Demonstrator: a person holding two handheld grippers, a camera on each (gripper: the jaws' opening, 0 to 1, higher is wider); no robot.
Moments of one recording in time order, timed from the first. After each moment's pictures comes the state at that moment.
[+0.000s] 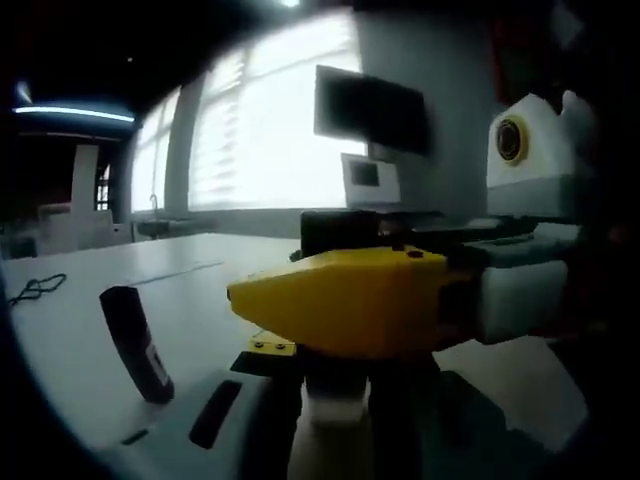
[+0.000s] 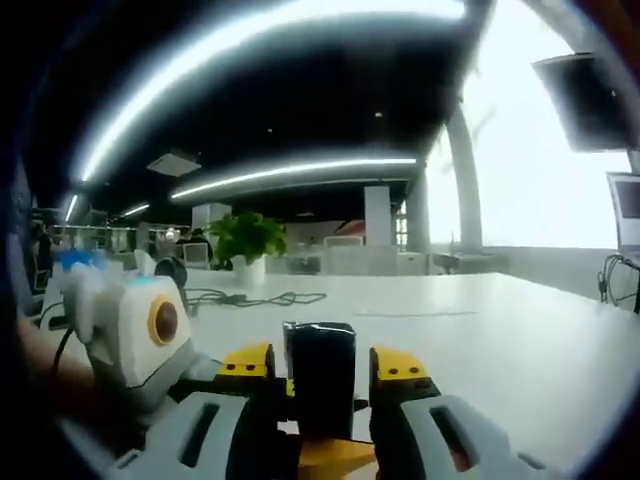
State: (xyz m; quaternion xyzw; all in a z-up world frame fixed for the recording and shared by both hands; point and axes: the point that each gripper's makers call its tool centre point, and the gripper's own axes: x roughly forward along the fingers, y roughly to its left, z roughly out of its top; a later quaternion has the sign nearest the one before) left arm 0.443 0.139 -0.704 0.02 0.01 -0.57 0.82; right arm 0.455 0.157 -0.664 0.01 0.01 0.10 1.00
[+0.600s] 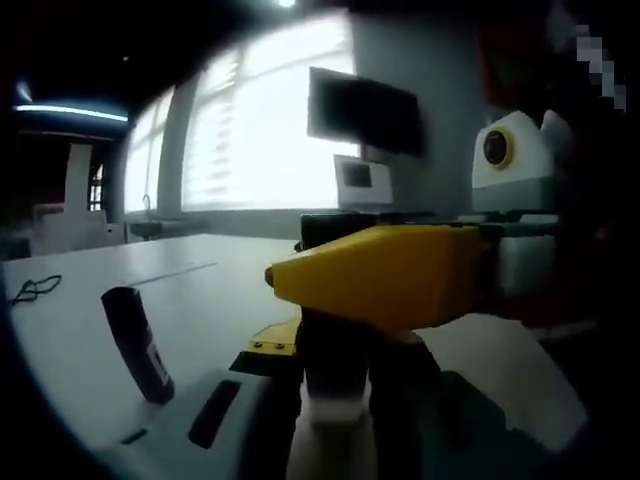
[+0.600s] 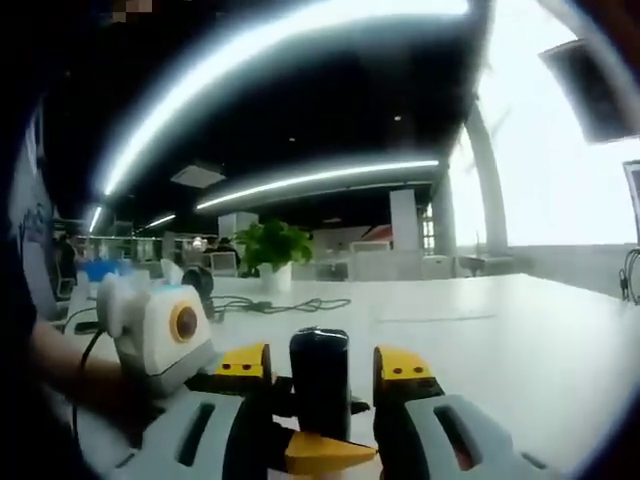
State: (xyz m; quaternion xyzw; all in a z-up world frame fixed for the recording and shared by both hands) left arm 0.438 0.142 -0.702 0.02 0.01 -0.59 0.81; right arm 0.446 0.162 -0.657 0.02 0.00 0.15 0.99
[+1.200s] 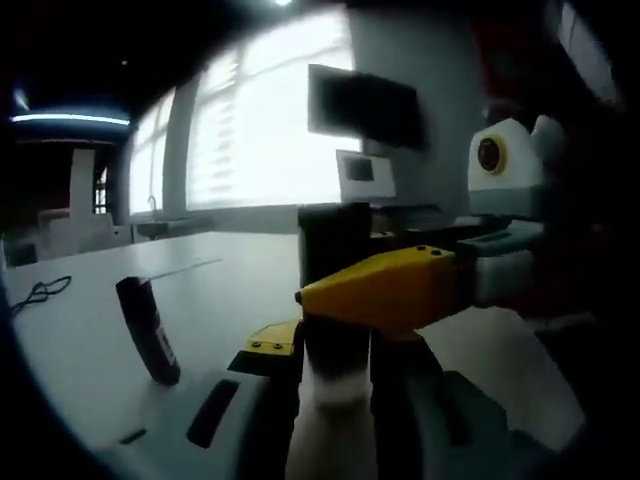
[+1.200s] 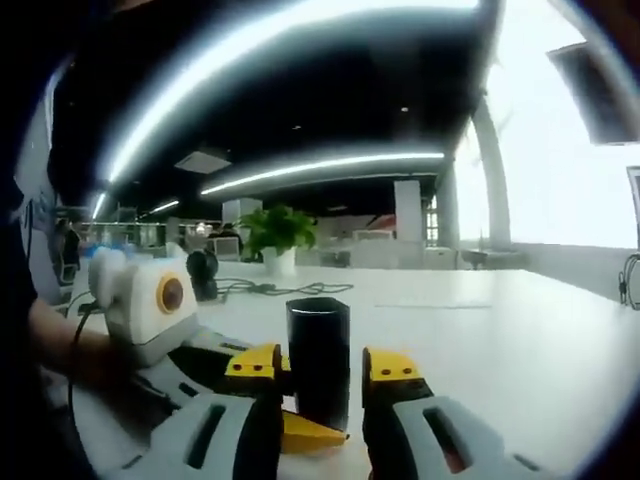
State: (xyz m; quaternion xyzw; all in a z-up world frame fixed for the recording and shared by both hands) left arm 0.425 0.156 -0.708 0.03 0.02 -0.57 0.82; right arm 0.434 0.161 -0.675 -0.01 0.02 0.16 0.99
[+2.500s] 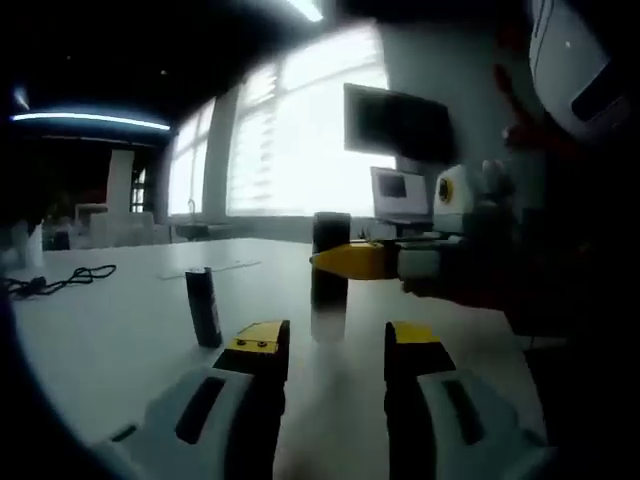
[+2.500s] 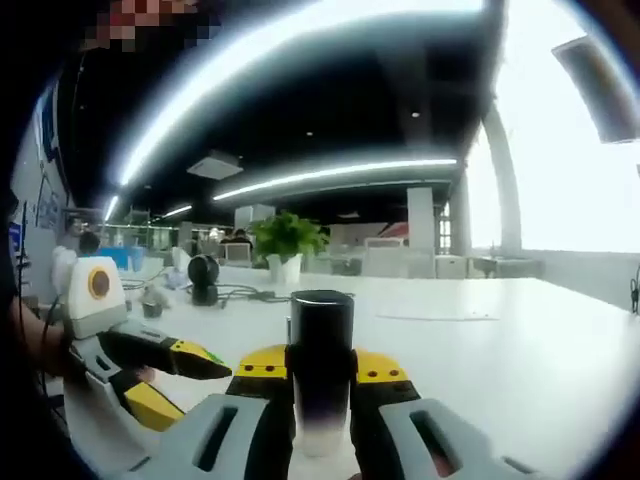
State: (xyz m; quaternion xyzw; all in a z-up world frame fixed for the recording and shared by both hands) left arm 0.416 0.211 -0.696 0.01 0.01 -0.49 0.87; right arm 0.461 0.135 -0.666 0.00 0.00 0.19 0.98
